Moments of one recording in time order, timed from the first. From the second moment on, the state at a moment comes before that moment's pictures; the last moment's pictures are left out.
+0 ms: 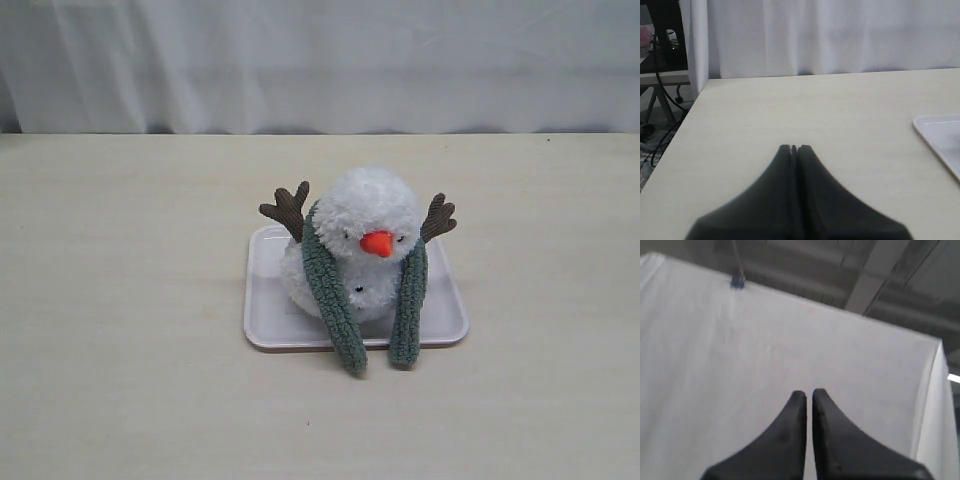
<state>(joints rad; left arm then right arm) -0.01 0.00 0.00 -0.04 0.30 0.08 0.13 0.00 -0.86 -0.01 0.28 -0.35</state>
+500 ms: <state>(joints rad) -0.01 0.00 0.00 -0.04 0.30 0.08 0.13 0.00 -0.67 -0.01 -0.15 -0.35</state>
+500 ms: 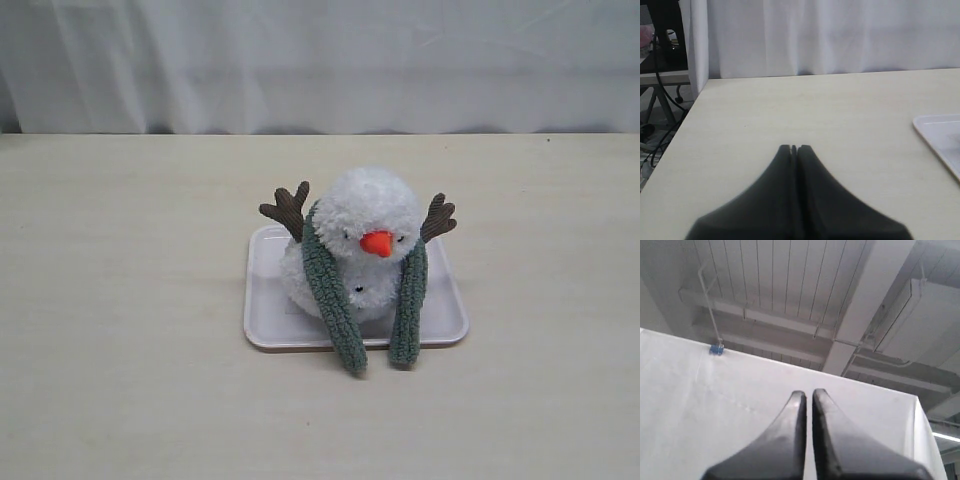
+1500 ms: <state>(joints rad) -0.01 0.00 0.00 -0.04 0.30 0.08 0.13 0.00 -0.14 -0.01 -0.13 -0.35</state>
